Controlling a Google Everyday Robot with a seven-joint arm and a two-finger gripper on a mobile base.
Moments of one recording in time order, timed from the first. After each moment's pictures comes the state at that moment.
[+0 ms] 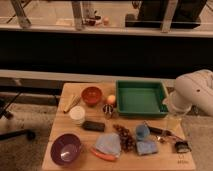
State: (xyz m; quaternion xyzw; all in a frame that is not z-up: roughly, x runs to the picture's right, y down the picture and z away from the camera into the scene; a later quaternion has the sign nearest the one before) arm 0.309 0.126 0.679 -0.28 0.02 0.05 0.96
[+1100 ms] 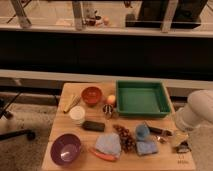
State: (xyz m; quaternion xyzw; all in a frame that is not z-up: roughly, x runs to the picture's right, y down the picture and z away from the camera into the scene) arm 0.327 0.202 0.667 -0.31 -0.03 0.10 0.94
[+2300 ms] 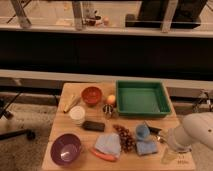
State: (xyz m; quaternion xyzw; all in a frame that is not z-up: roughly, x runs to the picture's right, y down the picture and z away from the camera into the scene) arm 0.276 0.278 0.681 -0.33 -0.08 0.11 0.94
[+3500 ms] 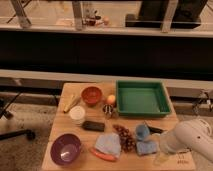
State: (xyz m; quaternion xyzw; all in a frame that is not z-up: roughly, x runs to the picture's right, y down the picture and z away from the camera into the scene) arm 0.255 0.299 0.711 -0.31 -0.09 0.13 0.94
